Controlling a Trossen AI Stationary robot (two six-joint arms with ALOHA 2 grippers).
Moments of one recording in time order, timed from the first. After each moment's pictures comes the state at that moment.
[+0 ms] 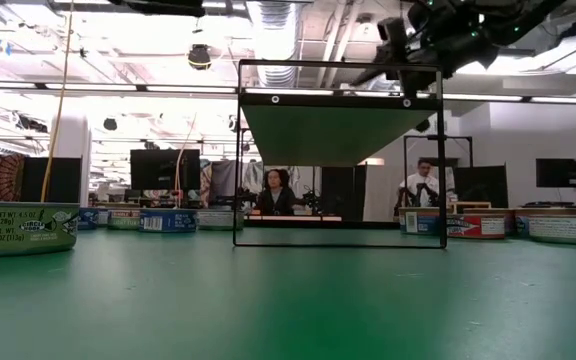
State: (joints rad) left arm -0.36 0.93 0.75 0.01 -0.73 0.27; right arm -0.54 1.22 0.84 -0.05 -0.39 0.76
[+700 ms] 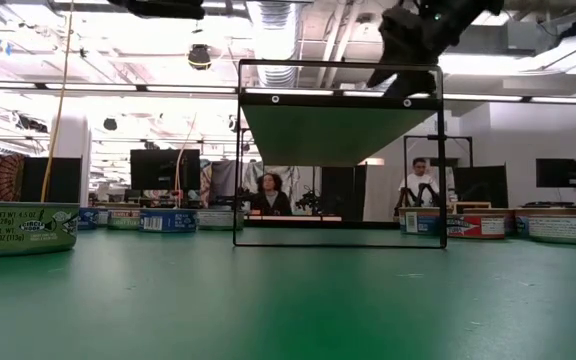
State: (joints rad) left arm -0.35 0.93 0.75 -0.02 -0.72 0.19; right arm -0.36 1.23 1.10 -0.58 0.05 0.14
